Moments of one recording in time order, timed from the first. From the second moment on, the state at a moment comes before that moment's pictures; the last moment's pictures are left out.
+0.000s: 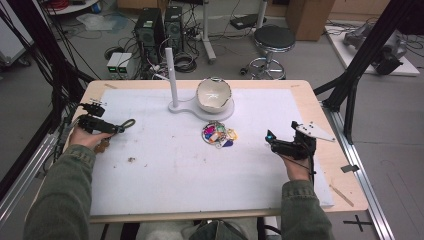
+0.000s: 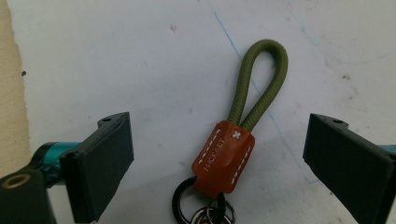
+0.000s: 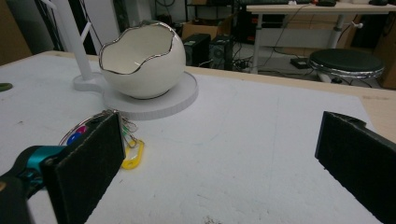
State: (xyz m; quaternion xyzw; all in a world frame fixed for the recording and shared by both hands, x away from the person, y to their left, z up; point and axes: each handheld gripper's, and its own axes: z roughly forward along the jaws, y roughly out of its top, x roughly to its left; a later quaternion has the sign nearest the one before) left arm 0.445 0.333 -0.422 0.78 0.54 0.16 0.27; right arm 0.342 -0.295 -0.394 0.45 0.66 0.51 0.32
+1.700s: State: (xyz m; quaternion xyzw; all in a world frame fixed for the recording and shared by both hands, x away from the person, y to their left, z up) left arm 0.432 0.353 -0.389 0.74 0.58 0.10 0.31; right arm 0.343 -0.297 -0.394 0.46 0.65 0.52 0.32
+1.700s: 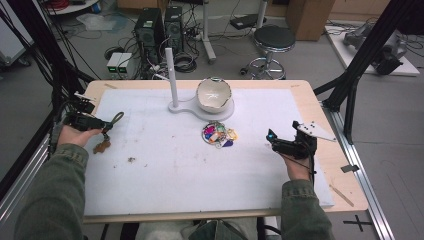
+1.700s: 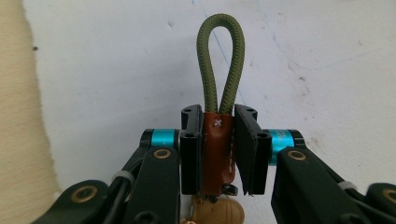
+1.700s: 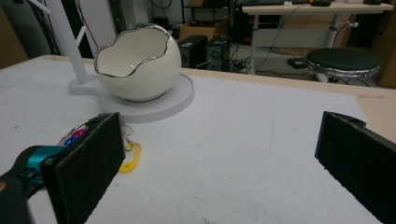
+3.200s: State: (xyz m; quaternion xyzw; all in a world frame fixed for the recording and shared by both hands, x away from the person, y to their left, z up) left arm 0.456 0.297 -0.279 0.72 0.58 0.16 0.35; right arm 0.343 -0.298 -0.393 0.45 0.64 0.53 0.31
